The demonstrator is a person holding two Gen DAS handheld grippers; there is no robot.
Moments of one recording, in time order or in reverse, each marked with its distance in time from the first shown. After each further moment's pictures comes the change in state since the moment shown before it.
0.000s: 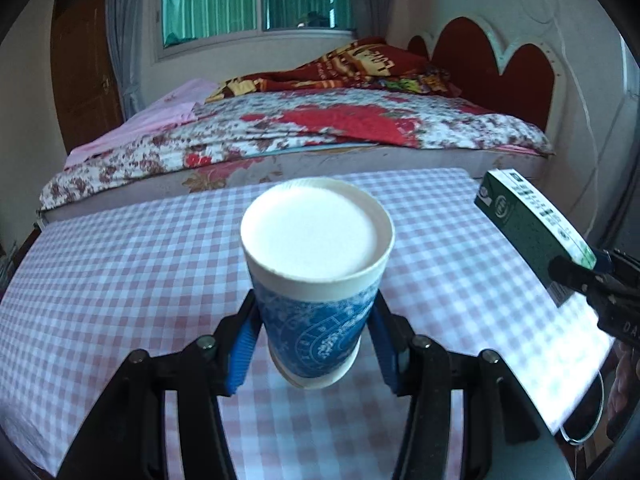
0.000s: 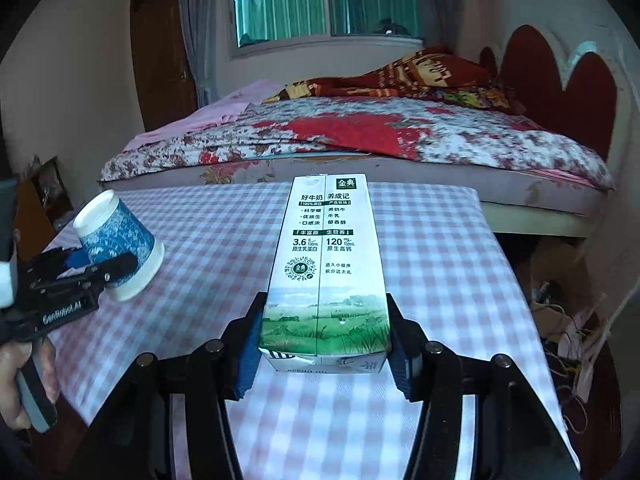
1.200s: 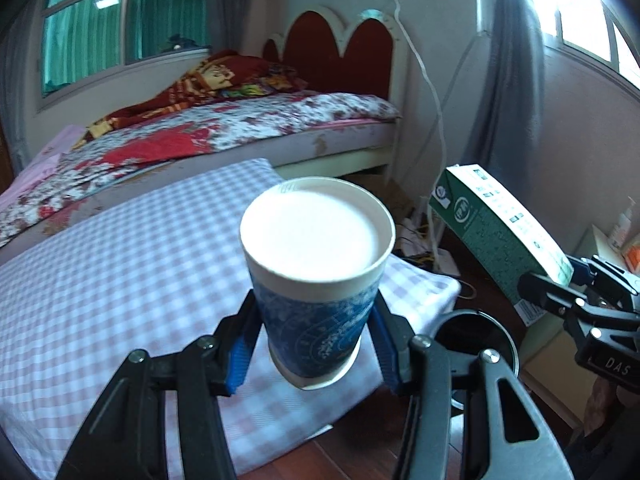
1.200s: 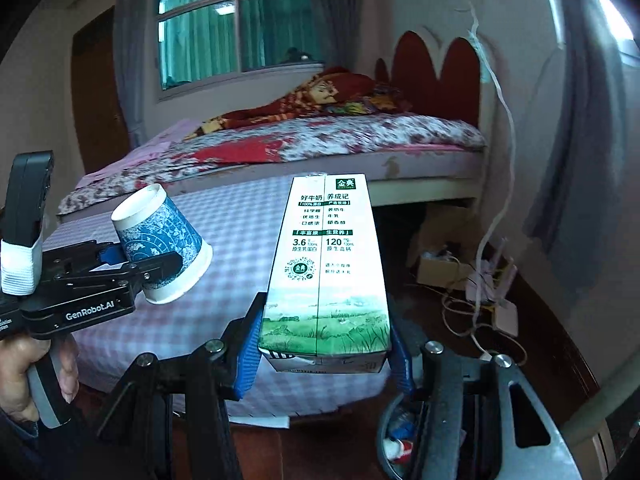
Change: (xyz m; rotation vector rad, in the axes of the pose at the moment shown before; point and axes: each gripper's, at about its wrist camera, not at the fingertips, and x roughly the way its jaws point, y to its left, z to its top) left arm -0.069 -0.233 -0.062 0.222 -0.027 -0.370; right arm -0.193 -0.130 -0.135 0.160 -0.090 -0.247
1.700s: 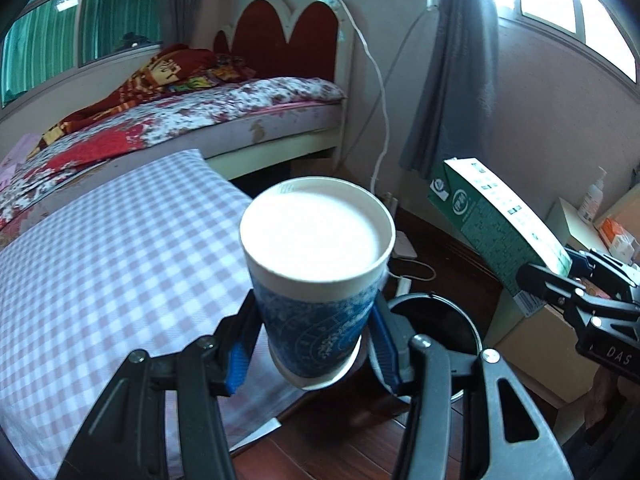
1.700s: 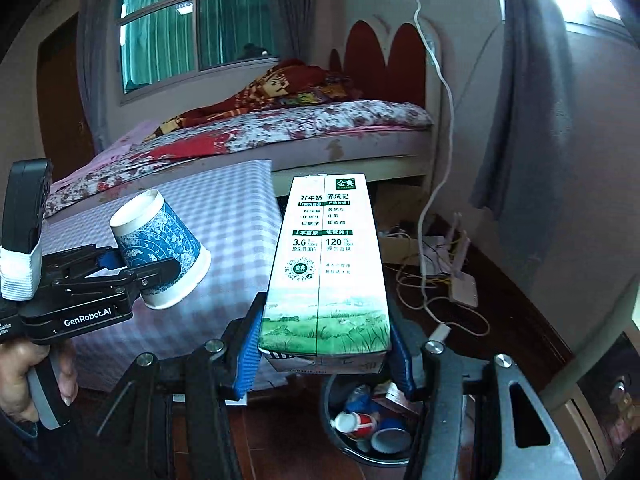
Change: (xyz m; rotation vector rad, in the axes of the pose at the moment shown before) left arm 0.021 -0.080 -0.014 0.074 0.038 -0.127; right arm -0.039 -0.068 -0.037 0.063 0.025 -0.119
